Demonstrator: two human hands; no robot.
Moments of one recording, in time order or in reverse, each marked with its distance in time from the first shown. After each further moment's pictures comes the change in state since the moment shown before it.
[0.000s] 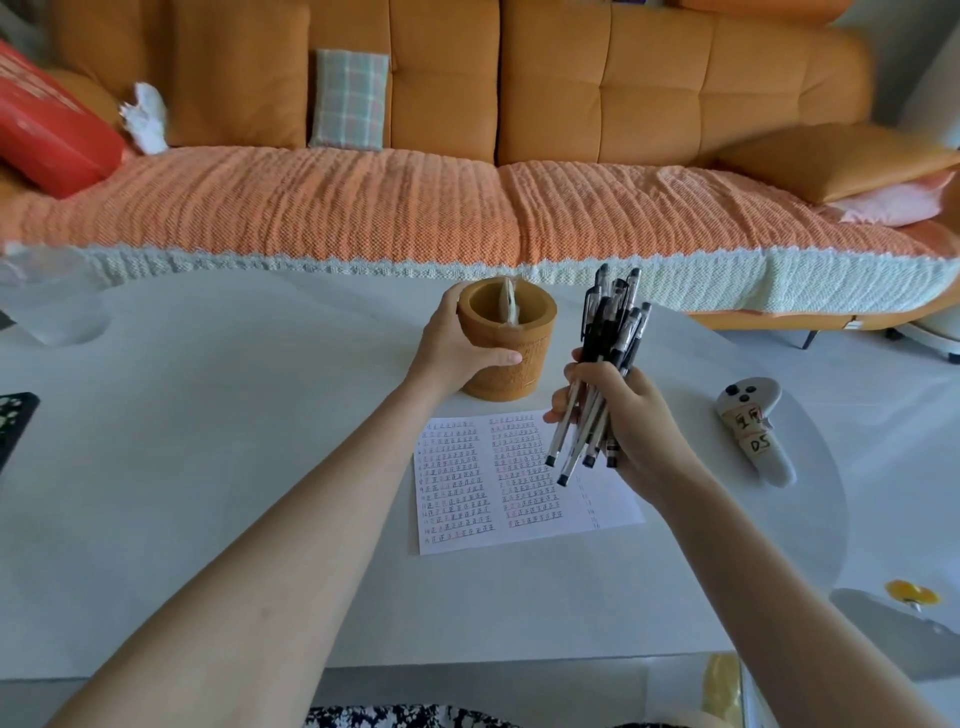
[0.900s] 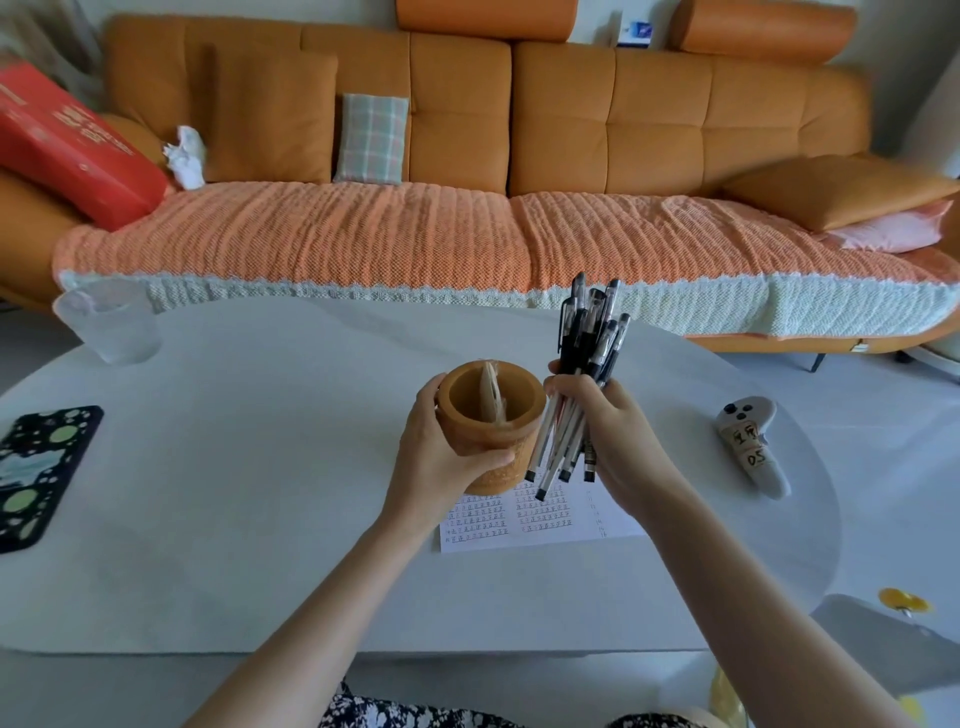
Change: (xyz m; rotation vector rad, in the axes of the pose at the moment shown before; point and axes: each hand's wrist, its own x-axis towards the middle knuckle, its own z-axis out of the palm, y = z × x) left_hand -0.112 -0.002 -0.015 -0.007 0.128 0.028; right_hand -0.022 -0.018 0.033 -0.143 0.038 0.007
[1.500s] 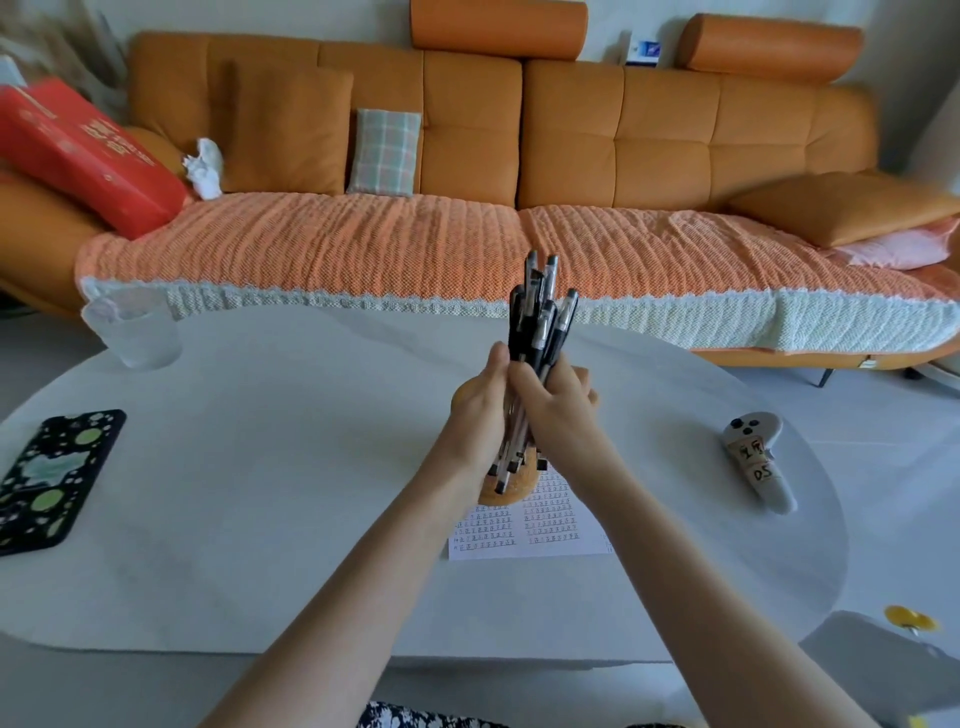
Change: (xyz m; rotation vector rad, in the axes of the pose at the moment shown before) left_hand 0.003 0.086 -0.002 -0.559 -0.199 -0.280; right_hand 0.005 -0.017 0.052 -0.339 0.058 -0.127
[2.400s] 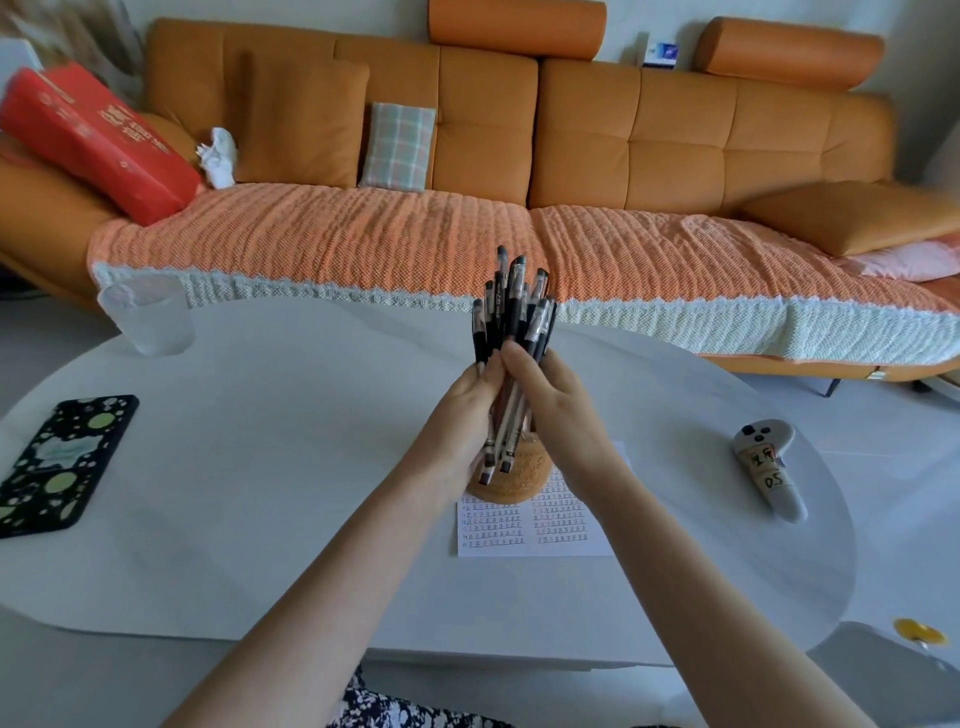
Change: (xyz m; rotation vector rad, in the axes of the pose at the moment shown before) left_hand -0.001 0.002 -0.022 -0.058 0.036 -0.001; right_hand 0.002 0.001 0.009 0.204 -0.137 -0.058
